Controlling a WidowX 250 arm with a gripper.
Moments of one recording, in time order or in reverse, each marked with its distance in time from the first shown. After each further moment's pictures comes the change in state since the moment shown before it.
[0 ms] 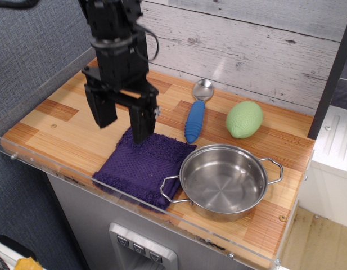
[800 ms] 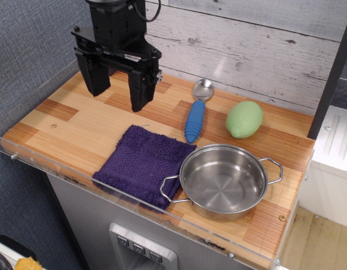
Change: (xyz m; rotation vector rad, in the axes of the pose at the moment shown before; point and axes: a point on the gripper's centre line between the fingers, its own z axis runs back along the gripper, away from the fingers) arm 0.003 -0.002 0.040 0.077 -0.061 0.089
